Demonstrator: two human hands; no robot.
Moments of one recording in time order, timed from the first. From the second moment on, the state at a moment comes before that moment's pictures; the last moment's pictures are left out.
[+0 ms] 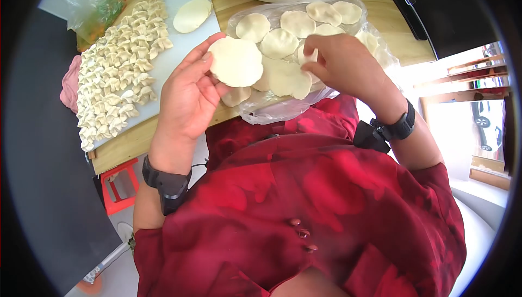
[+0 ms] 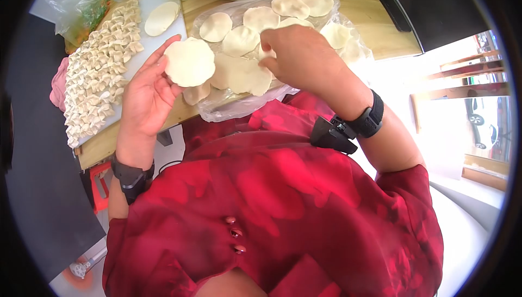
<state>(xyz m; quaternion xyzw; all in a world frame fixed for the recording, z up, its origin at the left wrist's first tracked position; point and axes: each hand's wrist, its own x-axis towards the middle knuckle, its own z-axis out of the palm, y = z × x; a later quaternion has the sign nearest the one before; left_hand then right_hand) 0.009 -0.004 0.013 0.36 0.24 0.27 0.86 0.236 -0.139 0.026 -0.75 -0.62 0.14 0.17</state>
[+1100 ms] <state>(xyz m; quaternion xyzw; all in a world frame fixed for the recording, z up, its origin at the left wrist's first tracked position) 0.023 -0.009 0.010 0.24 0.22 0.17 0.93 0.207 -0.105 0.016 -0.53 -0.52 0.39 0.54</state>
